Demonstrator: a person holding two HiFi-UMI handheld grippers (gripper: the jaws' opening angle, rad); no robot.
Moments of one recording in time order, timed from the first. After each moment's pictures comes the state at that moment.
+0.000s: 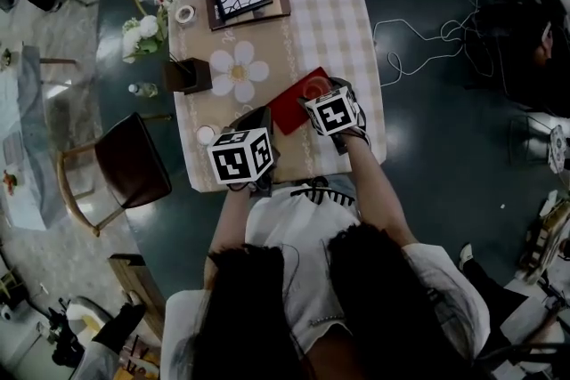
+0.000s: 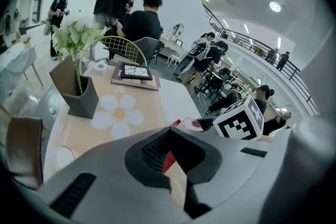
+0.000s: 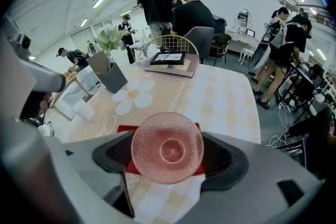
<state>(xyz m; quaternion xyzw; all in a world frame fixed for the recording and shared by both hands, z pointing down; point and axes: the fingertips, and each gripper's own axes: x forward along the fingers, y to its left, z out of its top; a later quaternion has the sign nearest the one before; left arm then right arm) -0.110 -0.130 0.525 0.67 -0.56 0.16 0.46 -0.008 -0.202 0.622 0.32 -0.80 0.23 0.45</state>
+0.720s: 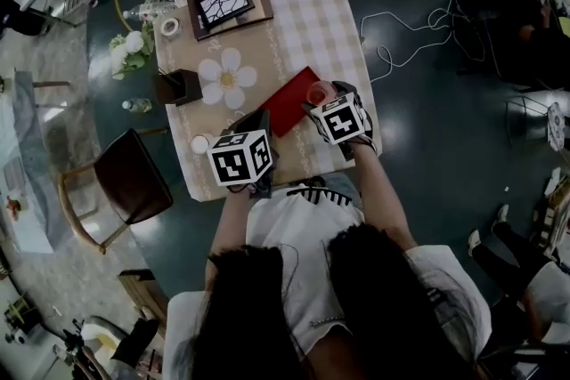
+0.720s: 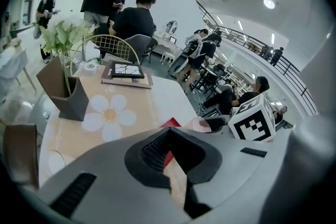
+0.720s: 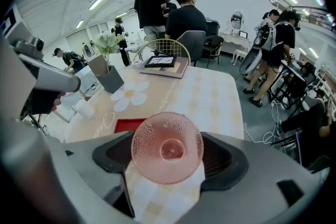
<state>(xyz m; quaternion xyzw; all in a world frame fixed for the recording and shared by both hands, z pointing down) -0.092 -0.135 0.526 0.69 -0.53 0.17 0.46 0.029 -0.189 0.604 0.34 -0.79 0.24 0.45</state>
